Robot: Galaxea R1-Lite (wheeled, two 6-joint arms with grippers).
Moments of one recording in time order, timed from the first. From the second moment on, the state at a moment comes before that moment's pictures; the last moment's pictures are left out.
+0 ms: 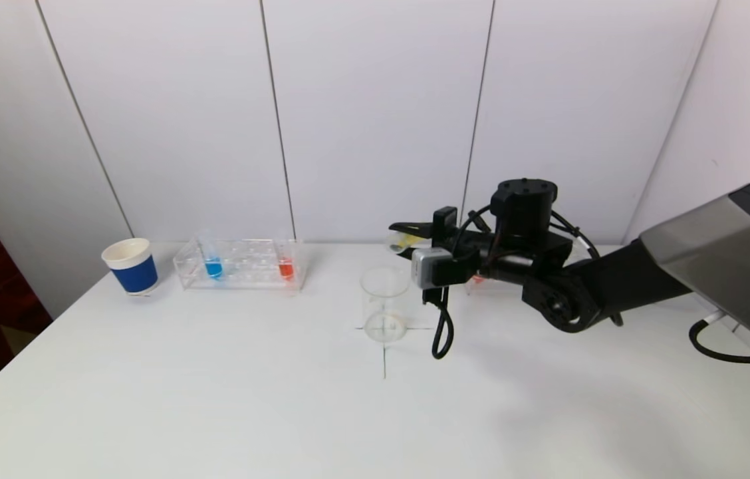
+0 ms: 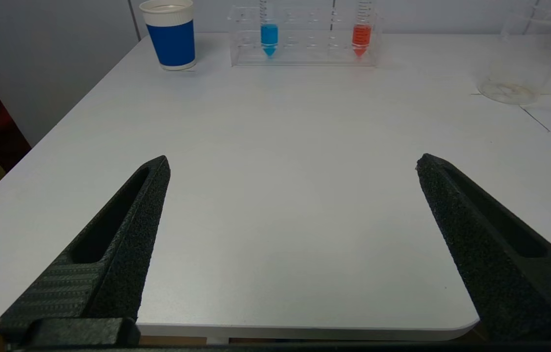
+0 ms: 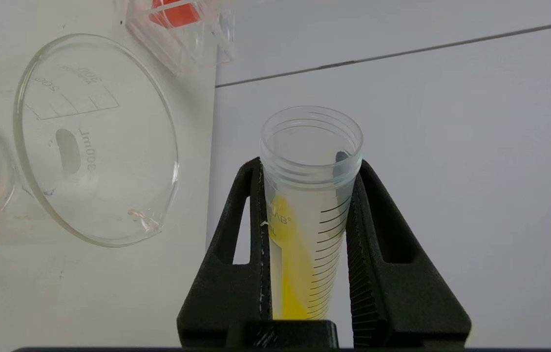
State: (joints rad) left arm 0.00 0.00 0.00 0.00 0.00 -0.02; right arm 0.45 2.21 -1.23 -0.84 0.55 -1.38
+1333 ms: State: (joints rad) left arm 0.00 0.00 0.00 0.00 0.00 -0.02; right arm 0.44 2.27 -1.29 -0.80 0.55 -1.55
